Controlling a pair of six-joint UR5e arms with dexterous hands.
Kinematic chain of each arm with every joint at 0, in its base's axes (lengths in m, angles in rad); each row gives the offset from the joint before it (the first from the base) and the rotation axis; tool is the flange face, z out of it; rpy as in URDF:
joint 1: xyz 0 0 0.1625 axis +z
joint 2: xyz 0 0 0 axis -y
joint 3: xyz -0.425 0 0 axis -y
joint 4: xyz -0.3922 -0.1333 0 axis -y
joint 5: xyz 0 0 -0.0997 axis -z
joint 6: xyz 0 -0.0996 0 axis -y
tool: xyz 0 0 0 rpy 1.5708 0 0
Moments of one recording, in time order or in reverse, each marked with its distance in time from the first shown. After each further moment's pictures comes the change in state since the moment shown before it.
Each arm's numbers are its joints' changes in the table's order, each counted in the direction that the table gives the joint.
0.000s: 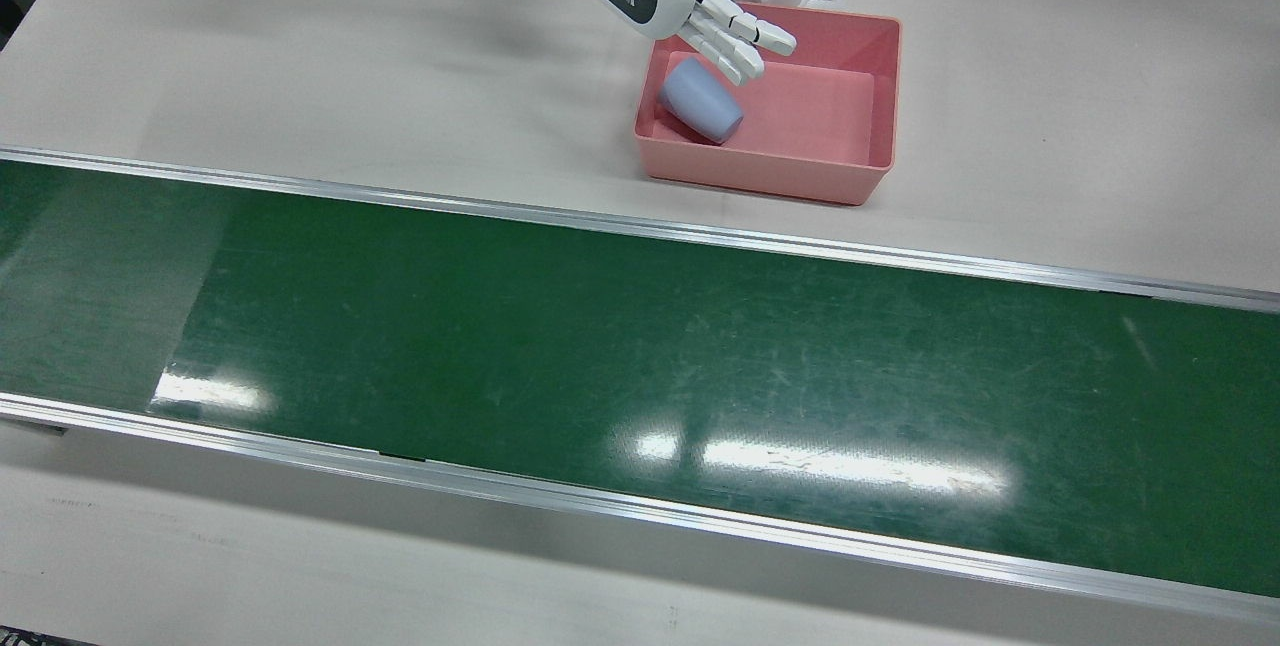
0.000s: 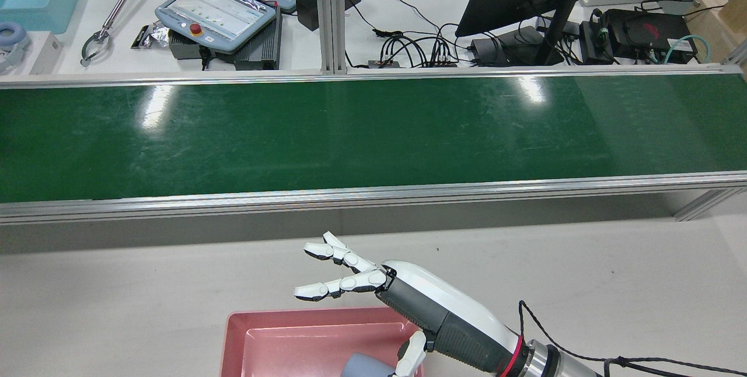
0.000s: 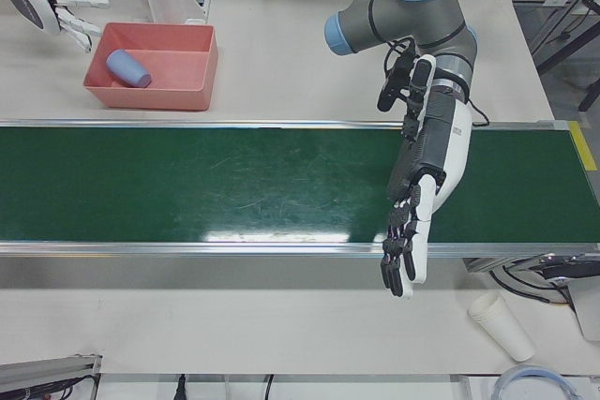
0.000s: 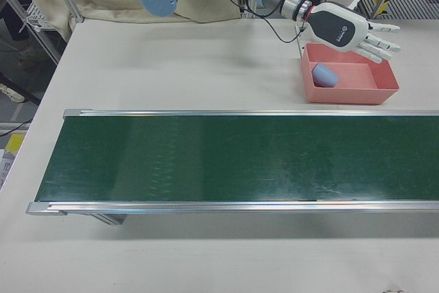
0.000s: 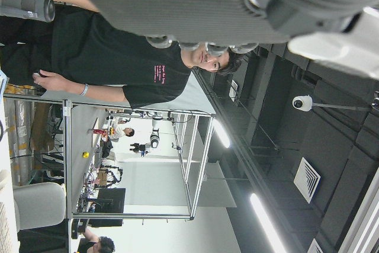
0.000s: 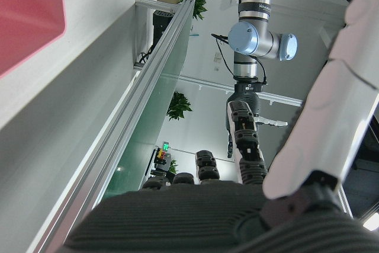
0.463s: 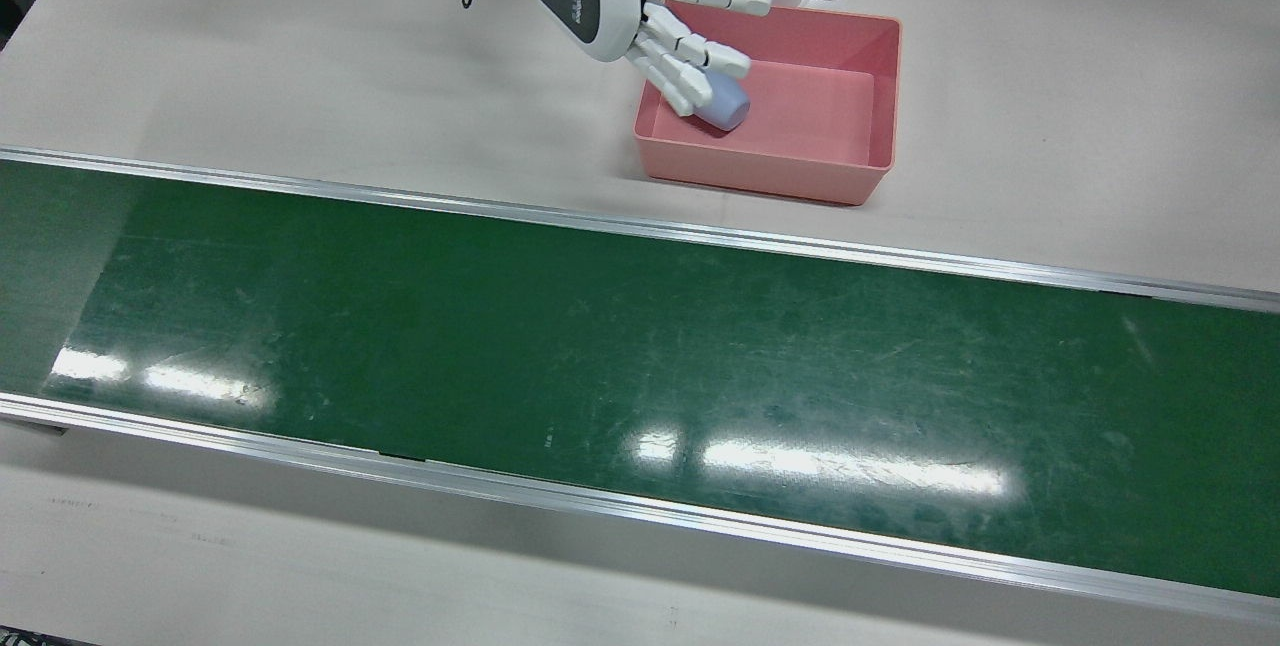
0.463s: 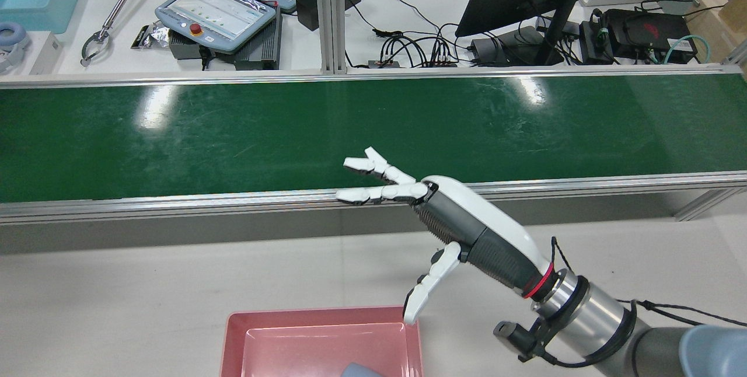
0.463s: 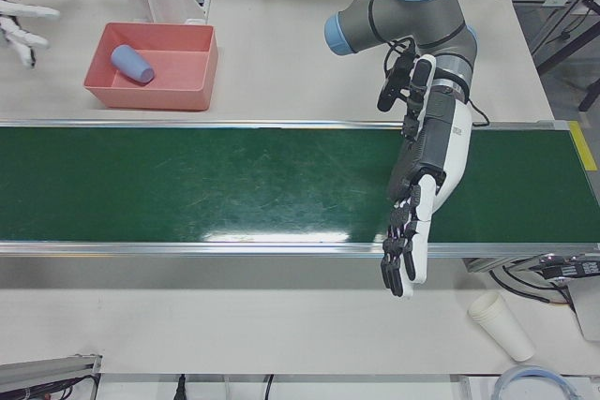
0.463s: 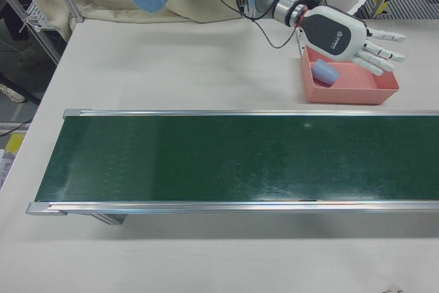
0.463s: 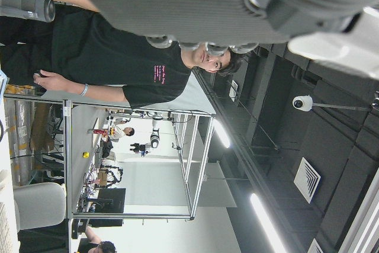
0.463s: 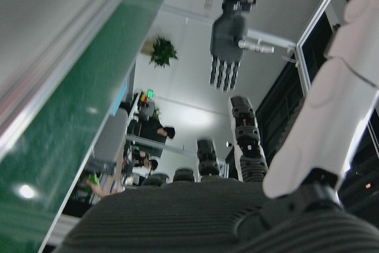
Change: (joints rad) left arm 0.000 0.000 0.000 0.000 0.000 0.000; right arm 0.198 -0.008 0.002 -0.005 0.000 0.066
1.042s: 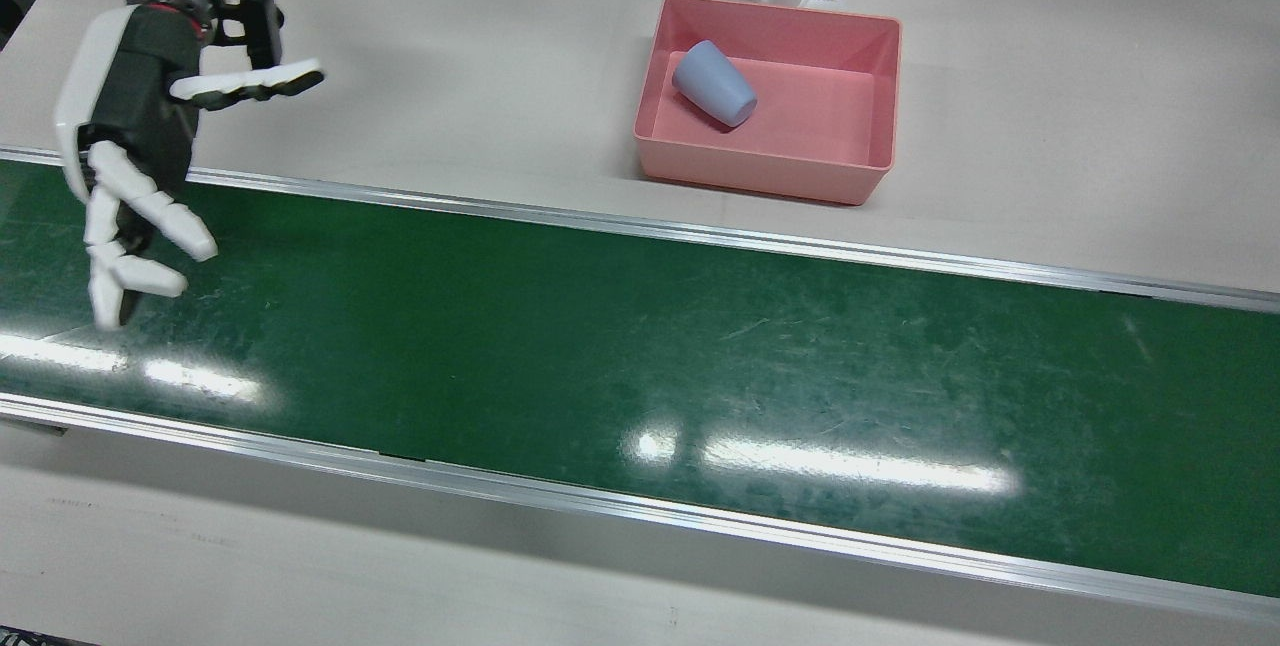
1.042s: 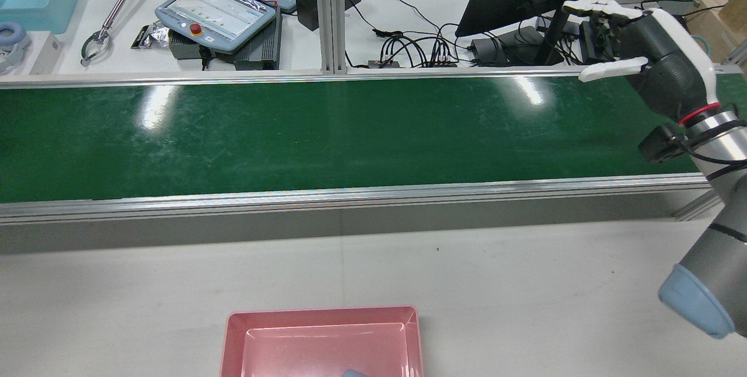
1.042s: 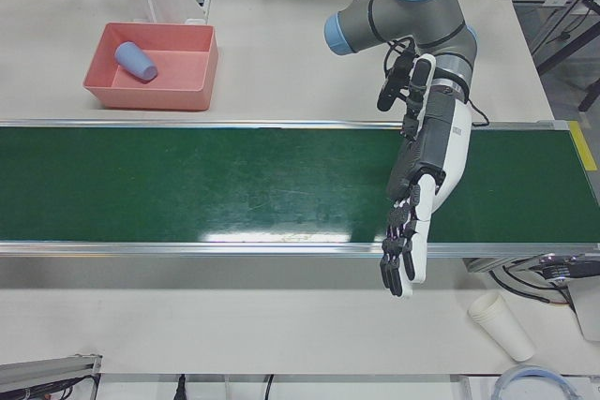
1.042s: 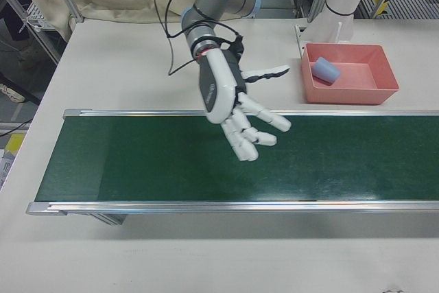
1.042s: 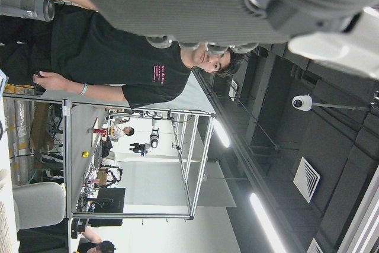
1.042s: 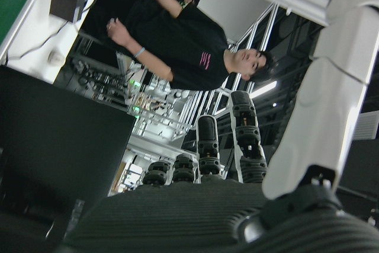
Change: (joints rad) left arm 0.000 0.000 -0.001 0.000 0.000 -0.001; right arm 0.664 -0.105 -0.312 -0.005 -0.068 0.348
